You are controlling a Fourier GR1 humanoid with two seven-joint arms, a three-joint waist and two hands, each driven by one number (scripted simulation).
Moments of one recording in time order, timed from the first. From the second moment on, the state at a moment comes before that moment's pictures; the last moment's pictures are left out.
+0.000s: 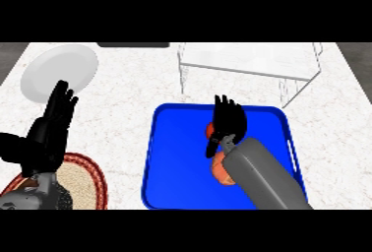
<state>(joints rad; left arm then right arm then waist) -0.10 0.29 -0.06 -1.67 0.13 0.29 0.16 -0.60 -0.04 0.47 -1.10 0.80 0.15 0.91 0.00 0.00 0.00</state>
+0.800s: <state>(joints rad) -0.08 0.24 -0.03 -1.66 0.07 0.25 0.13 -0.62 -0.04 0.48 -1.00 0.95 0.09 0.77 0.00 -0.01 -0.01</state>
